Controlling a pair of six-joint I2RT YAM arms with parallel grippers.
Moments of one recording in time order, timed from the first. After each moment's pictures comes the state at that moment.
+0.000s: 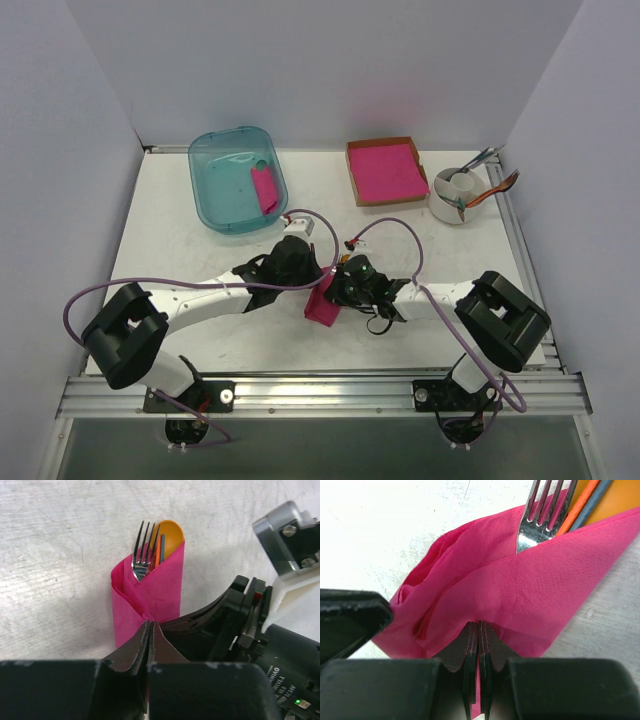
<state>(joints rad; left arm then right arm) -0.85 1.47 0.81 0.03 -0.18 -0.70 0.82 1.57 0.58 0.26 0.04 0.78</state>
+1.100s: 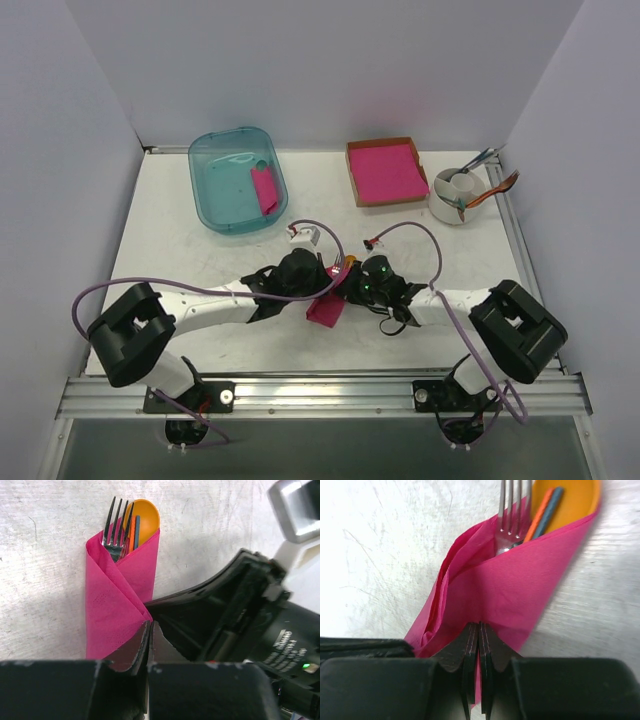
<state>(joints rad) -0.94 1.49 0.78 0.13 -0.20 -0.84 0.73 1.50 0.48 0.36 -0.02 0.84</state>
